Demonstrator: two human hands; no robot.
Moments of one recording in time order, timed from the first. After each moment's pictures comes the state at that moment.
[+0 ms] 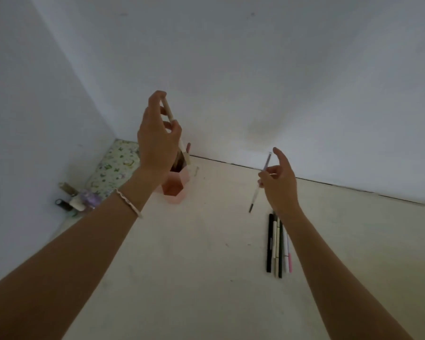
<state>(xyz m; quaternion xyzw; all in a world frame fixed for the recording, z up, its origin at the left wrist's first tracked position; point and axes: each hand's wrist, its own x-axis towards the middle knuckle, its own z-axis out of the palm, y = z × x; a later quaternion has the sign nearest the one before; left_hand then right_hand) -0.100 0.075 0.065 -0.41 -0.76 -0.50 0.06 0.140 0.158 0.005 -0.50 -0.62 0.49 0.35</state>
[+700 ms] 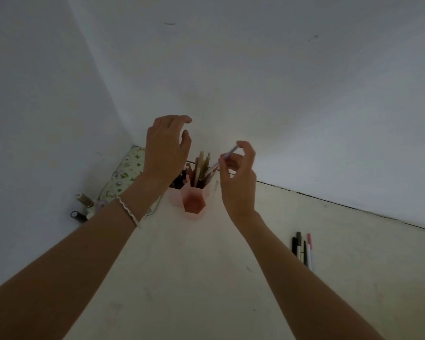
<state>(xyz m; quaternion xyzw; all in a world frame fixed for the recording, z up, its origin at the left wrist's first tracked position) -0.165 0.063 0.057 -0.49 -0.79 -0.35 0.11 -0.012 0.116 0.013 -0.34 -0.72 0.40 0.45</state>
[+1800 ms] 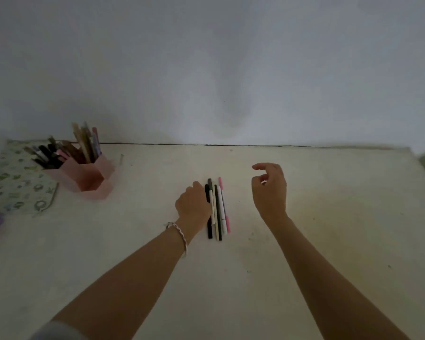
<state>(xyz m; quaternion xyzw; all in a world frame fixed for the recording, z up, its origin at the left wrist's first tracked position) 0.138 0.088 -0.061 -0.49 -0.84 -0.04 -0.25 0.290 0.134 -0.028 -0.62 -0.64 0.26 0.36</state>
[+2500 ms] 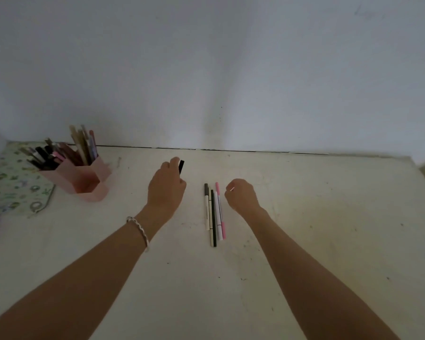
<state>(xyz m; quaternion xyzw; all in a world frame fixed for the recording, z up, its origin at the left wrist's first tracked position) 0.080 0.096 -0.035 -0.53 -0.81 -0.20 -0.13 0.259 0.158 -0.055 -0.65 -0.68 0.33 0.07</state>
